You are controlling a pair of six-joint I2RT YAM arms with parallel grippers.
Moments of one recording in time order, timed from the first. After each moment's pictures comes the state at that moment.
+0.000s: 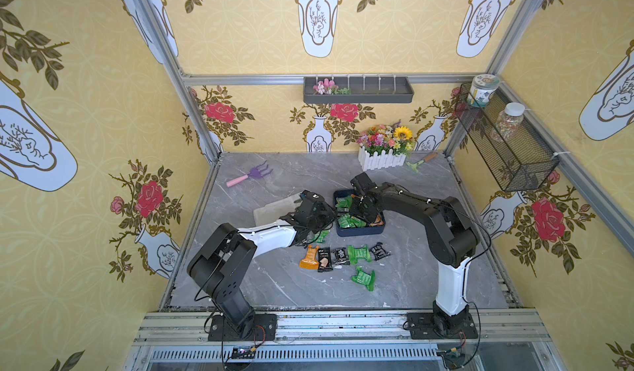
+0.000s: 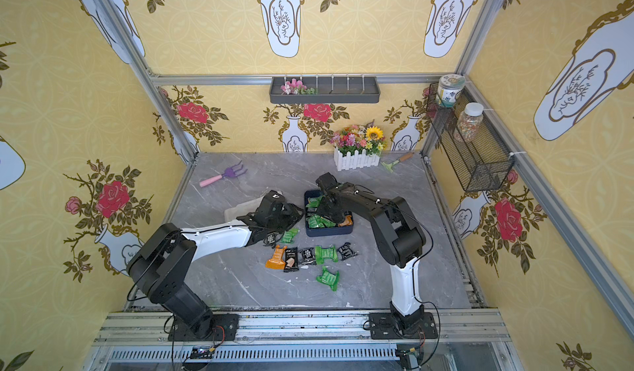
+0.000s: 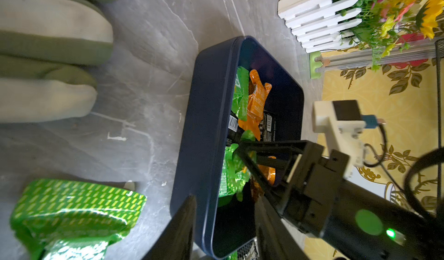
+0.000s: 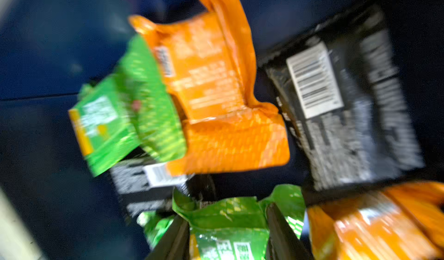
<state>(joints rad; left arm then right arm) -0.67 1.67 0.87 0.11 0.08 -1.16 0.51 1.96 1.38 -0.63 -0.02 0.88</state>
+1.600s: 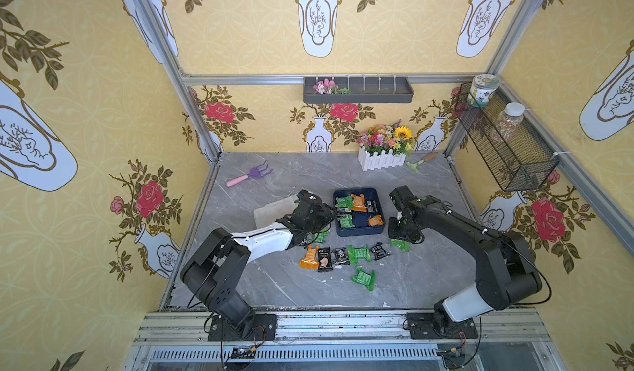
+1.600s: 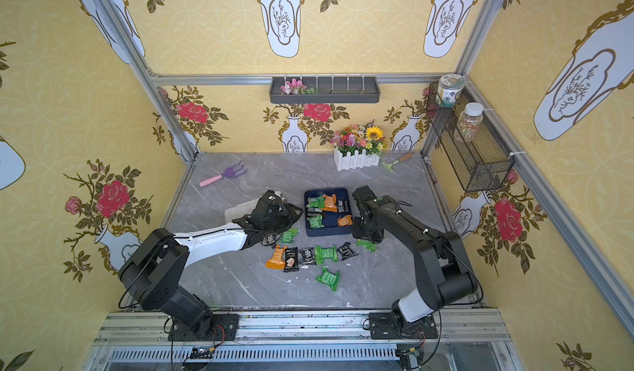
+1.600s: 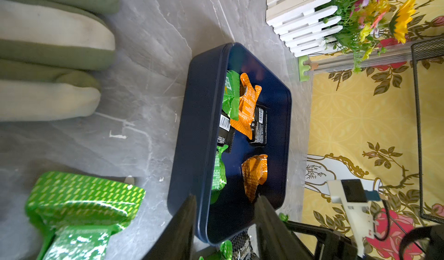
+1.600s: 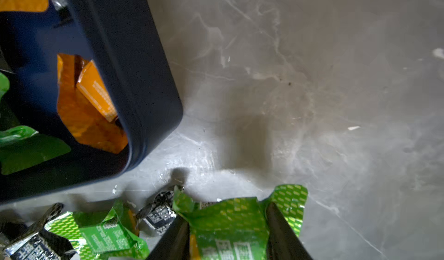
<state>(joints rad) -0.67 1.60 0.82 0.14 0.07 -1.16 0.32 1.56 0.99 -0.83 0.00 0.50</state>
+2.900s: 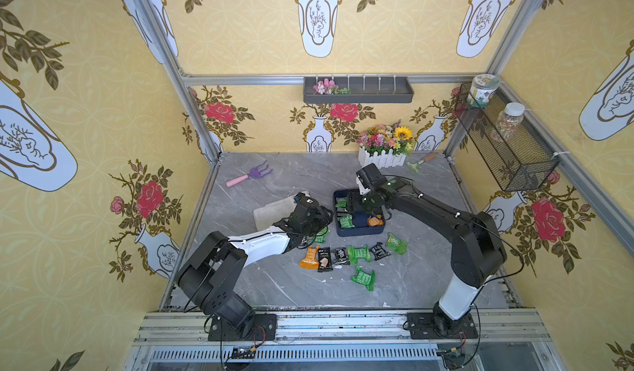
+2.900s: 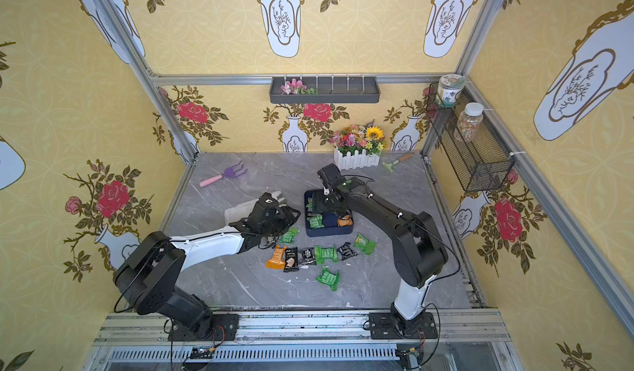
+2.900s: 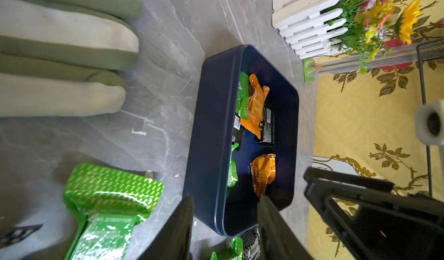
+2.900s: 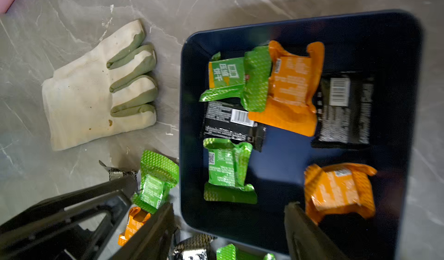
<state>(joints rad) -0.66 1.58 0.77 0.16 0.06 -1.14 0.54 1.81 1.41 -0.69 -0.12 0.49</state>
